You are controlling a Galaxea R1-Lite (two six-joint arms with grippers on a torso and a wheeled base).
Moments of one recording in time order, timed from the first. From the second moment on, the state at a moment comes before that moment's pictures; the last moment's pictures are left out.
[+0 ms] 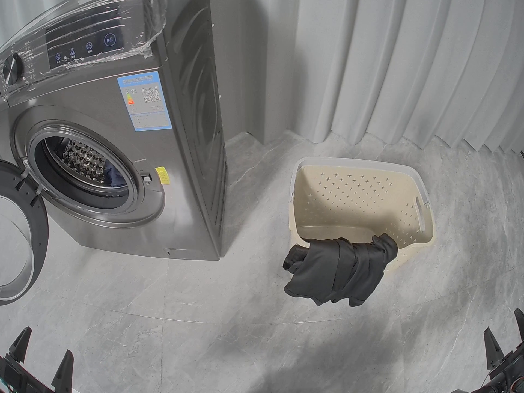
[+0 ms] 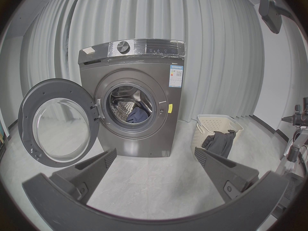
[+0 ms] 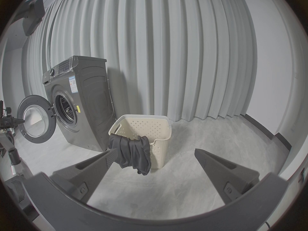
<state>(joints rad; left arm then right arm) 0.00 0.02 -0.02 0.01 -0.04 -0.01 0.00 0.02 -0.02 0.00 0.00 0.01</state>
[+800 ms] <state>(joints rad) 0.00 0.02 -0.02 0.01 -0.02 -0.01 0.00 0.02 -0.02 0.00 0.00 0.01</state>
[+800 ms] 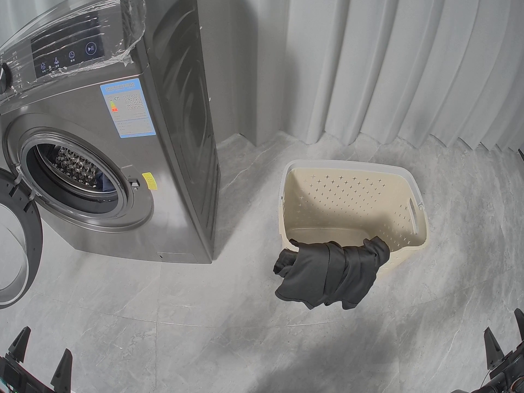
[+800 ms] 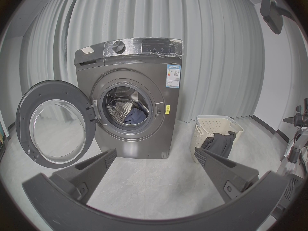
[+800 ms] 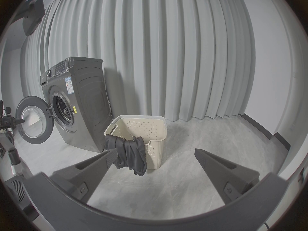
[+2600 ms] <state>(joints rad) 0.00 0.02 -0.02 0.00 -0.02 -0.01 0.00 0.02 -0.02 0.00 -0.01 0.02</state>
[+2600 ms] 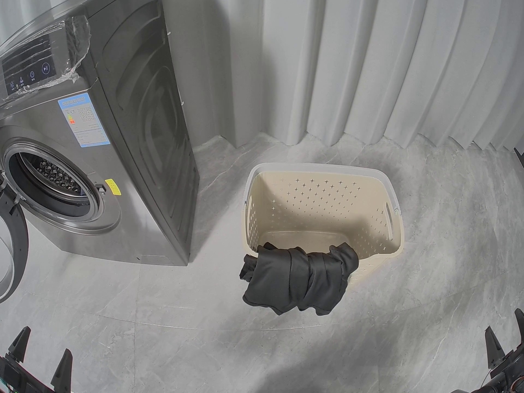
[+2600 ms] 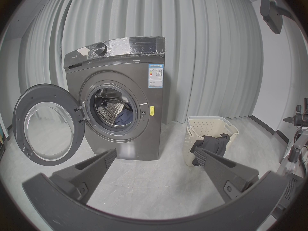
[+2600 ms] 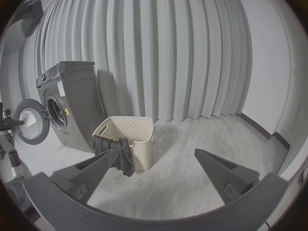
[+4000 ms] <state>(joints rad) 0.00 0.02 -0.02 0.00 -0.02 0.00 0.07 0.94 -0.20 -0.39 0.28 0.12</state>
